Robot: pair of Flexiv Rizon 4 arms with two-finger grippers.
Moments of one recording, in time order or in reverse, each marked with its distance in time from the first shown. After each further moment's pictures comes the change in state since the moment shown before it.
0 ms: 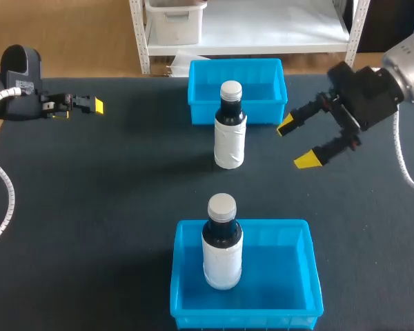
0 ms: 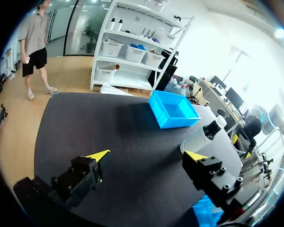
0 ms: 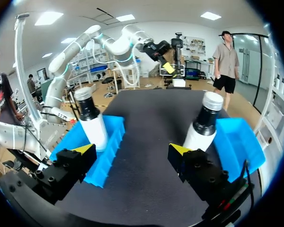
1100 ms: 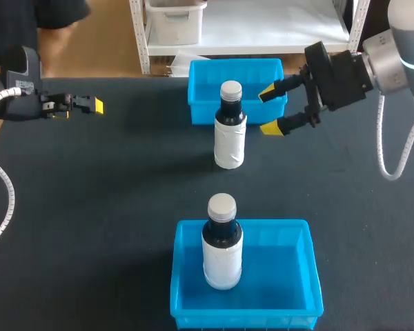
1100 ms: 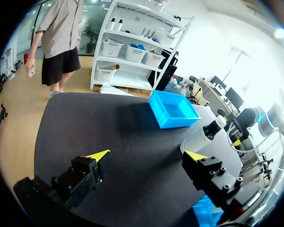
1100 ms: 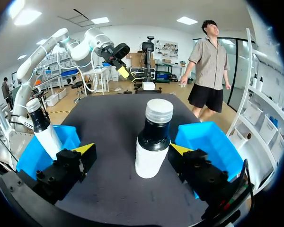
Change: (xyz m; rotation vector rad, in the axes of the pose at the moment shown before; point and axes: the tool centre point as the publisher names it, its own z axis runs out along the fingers) left arm 0.000 0.000 0.000 0.000 0.000 0.000; right arm -0.022 -0.094 0.015 0.245 -0.041 0.022
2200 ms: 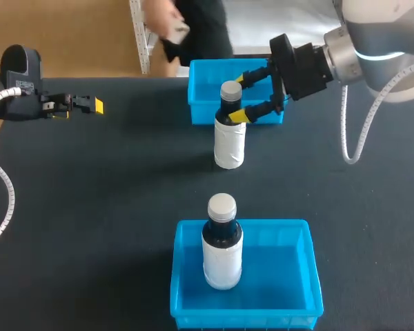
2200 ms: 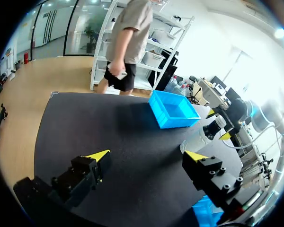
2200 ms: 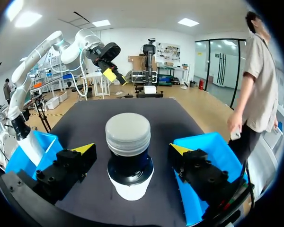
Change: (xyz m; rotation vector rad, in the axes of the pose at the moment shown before) left arm 0.000 0.000 0.000 0.000 0.000 0.000; right arm -0.017 -0.040 0.056 -0.028 -0.028 0.002
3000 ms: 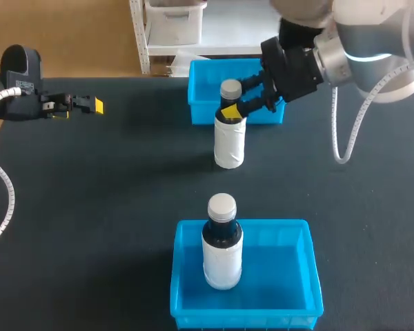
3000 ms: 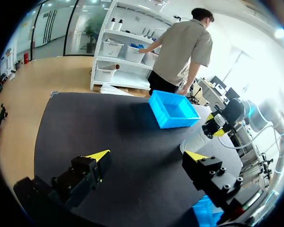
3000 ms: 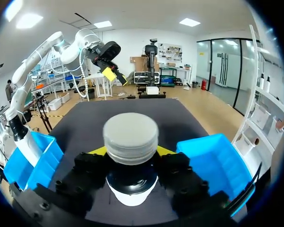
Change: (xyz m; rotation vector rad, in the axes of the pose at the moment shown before) left arm 0.000 0.000 0.000 0.000 0.000 0.000; right arm 0.001 -0.003 0.016 -0.027 -0.011 0.005
